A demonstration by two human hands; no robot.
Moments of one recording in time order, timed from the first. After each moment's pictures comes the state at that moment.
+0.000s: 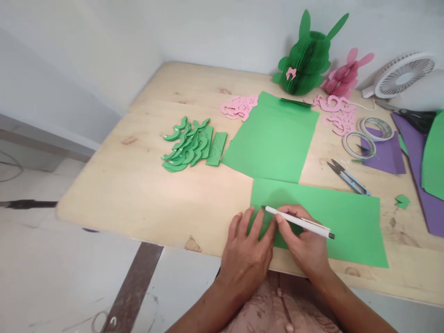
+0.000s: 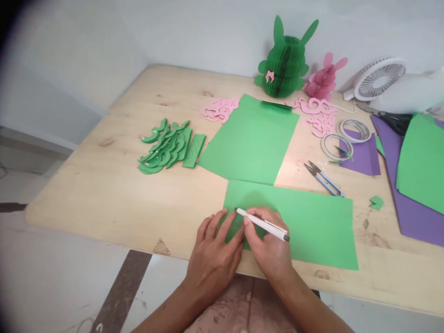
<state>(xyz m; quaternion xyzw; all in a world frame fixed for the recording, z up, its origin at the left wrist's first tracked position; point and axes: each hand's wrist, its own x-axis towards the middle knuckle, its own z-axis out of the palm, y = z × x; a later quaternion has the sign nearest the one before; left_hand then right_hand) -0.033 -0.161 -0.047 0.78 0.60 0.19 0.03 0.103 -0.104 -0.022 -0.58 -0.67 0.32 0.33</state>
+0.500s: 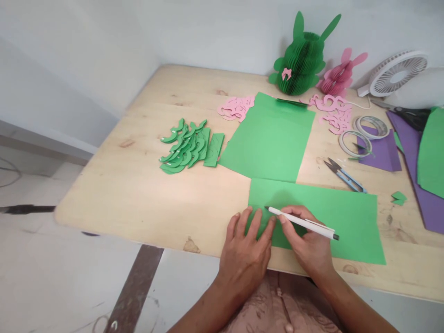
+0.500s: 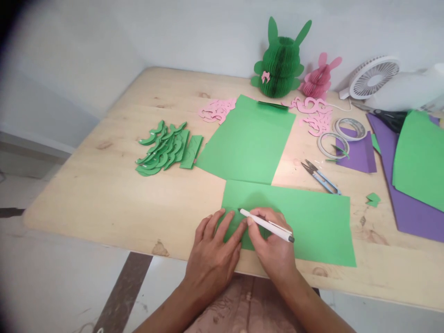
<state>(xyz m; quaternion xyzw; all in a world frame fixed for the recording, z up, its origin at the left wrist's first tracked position) -0.033 -0.162 -0.047 0.78 0.60 0.19 0.02 0.113 -0.106 -0.020 -0.60 -0.65 0.32 0.33</state>
